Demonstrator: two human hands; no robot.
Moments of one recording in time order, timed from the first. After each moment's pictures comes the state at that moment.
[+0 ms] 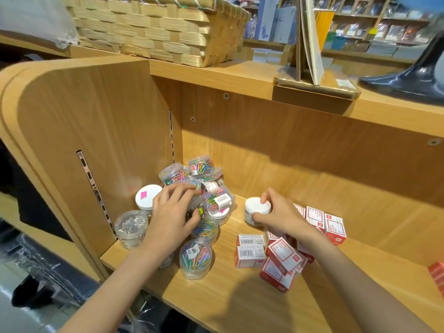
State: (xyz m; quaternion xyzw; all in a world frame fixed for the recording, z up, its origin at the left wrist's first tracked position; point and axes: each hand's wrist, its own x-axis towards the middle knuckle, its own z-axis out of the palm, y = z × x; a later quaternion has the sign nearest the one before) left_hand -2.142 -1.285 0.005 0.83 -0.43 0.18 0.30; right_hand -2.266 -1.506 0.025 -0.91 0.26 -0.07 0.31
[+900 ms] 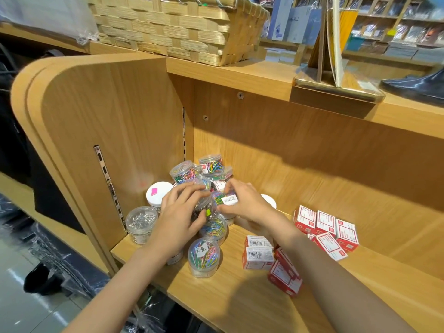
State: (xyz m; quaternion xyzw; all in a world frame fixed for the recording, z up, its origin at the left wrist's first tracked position) left_hand -2.139 -1.277 -0.001 0.82 -0.44 0.17 0.32; right_hand -2.198 -1.455 0.034 -0.95 0.11 -0.06 0.28
